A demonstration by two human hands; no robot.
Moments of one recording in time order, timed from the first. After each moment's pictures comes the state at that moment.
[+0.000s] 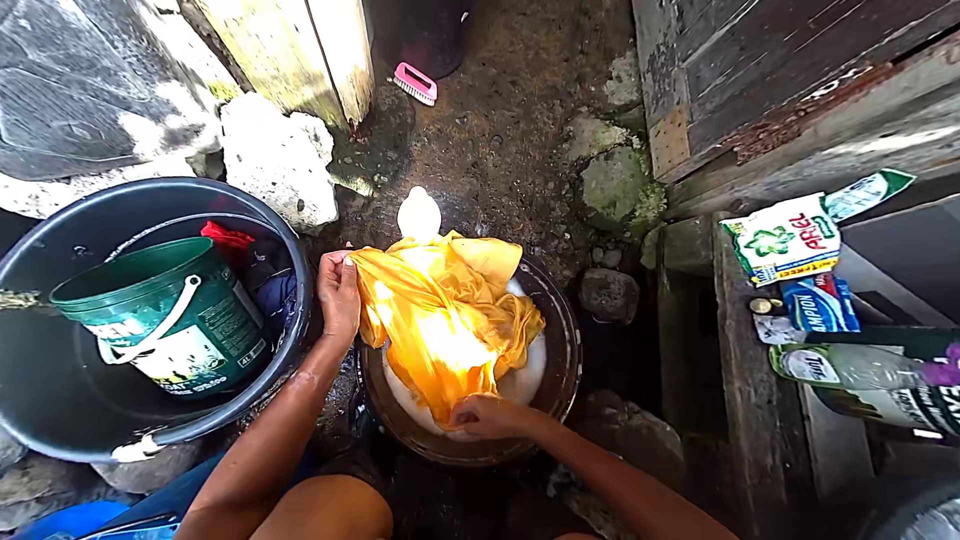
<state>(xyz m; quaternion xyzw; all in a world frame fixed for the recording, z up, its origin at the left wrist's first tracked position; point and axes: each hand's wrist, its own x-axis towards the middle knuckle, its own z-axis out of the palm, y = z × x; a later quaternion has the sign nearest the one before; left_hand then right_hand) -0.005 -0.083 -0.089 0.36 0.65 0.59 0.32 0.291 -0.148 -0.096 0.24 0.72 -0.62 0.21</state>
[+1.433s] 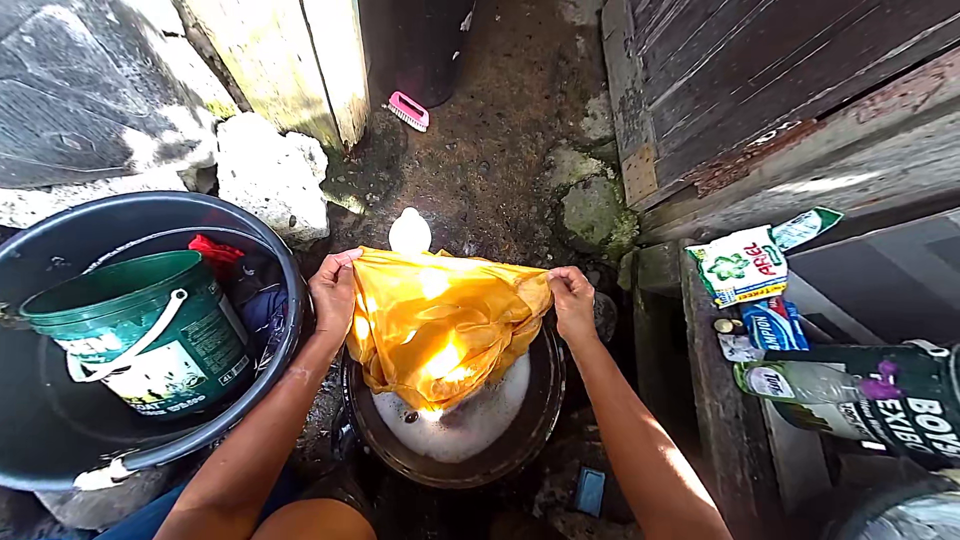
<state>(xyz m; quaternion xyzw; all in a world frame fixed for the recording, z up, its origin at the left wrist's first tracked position) -0.011 -0.051 -0.091 0.41 0.62 0.60 0.28 0.370 0.011 -0.070 0.61 0.55 -0.38 -0.42</state>
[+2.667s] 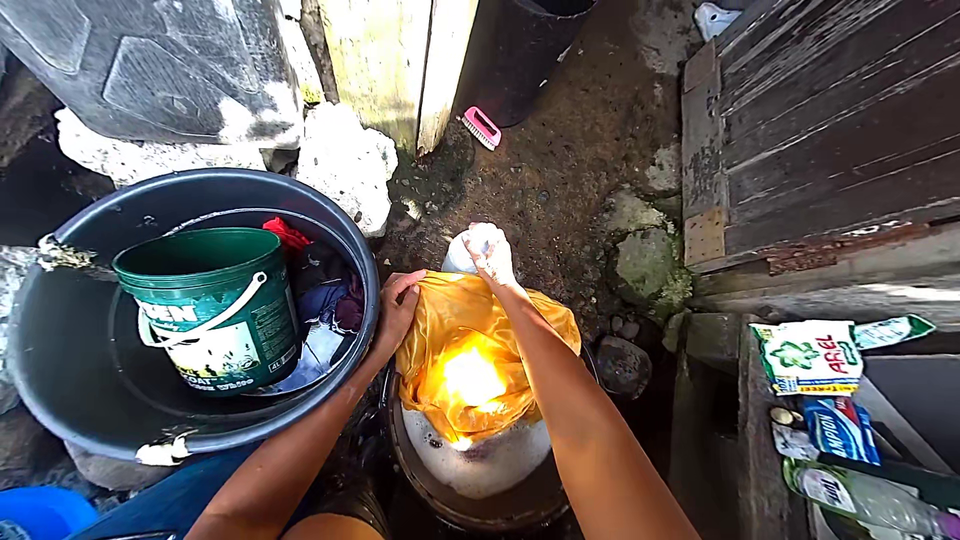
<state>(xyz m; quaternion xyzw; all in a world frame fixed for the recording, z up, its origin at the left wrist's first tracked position) -0.021 -0.068 -0.086 0.41 0.65 0.54 0.34 0.132 0.118 -0.110 0.49 0.79 -0.30 -0.22</state>
